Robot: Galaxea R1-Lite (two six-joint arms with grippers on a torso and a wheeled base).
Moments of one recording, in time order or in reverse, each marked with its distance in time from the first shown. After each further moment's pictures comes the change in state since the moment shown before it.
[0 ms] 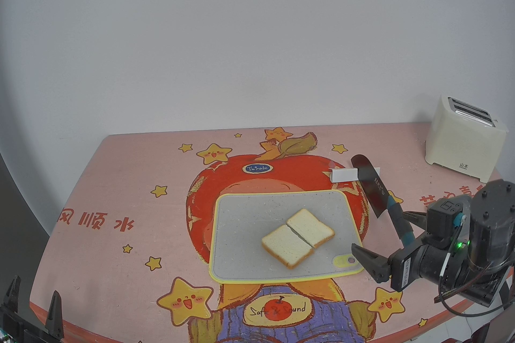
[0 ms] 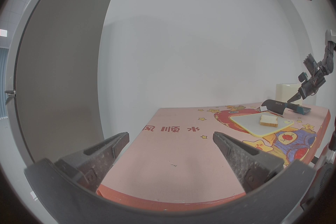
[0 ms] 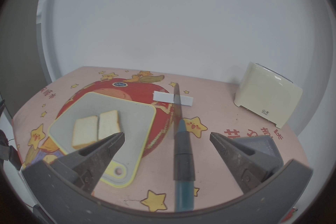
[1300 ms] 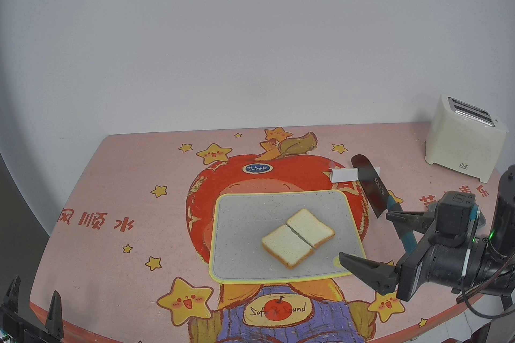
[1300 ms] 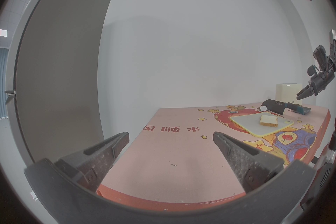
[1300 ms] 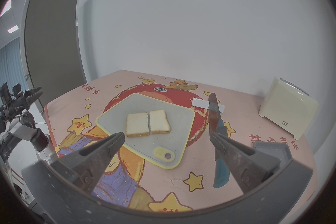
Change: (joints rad) left arm 0.000 0.000 0.000 0.000 0.000 0.000; right arm 0.022 -0.064 -0.050 0.010 0.202 0.004
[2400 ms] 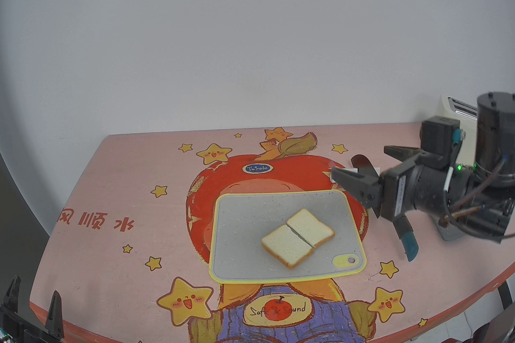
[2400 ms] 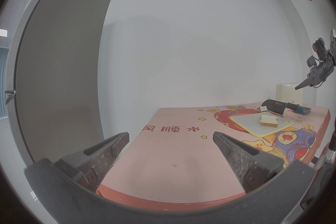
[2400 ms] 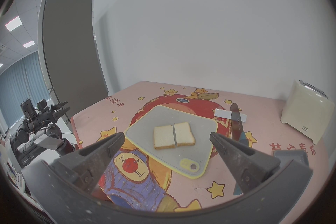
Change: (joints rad) left arm 0.000 0.000 0.000 0.000 0.000 0.000; right arm -0.161 0.171 -0.293 0.004 -0.010 -0.082
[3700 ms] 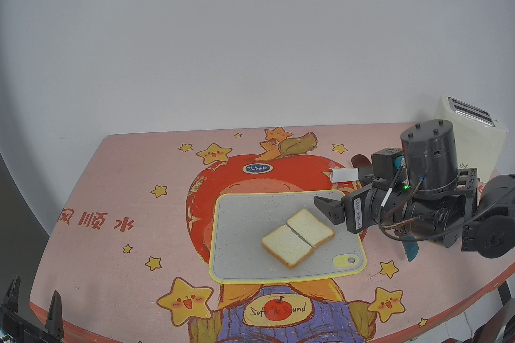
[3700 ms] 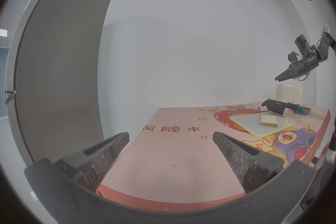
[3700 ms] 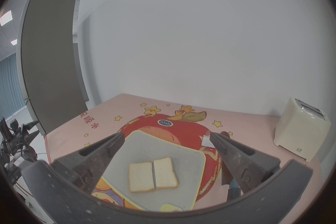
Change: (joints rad) left arm 0.000 0.000 0.000 0.000 0.000 0.000; right arm -0.069 0.204 0.039 -0.015 0.003 0.011
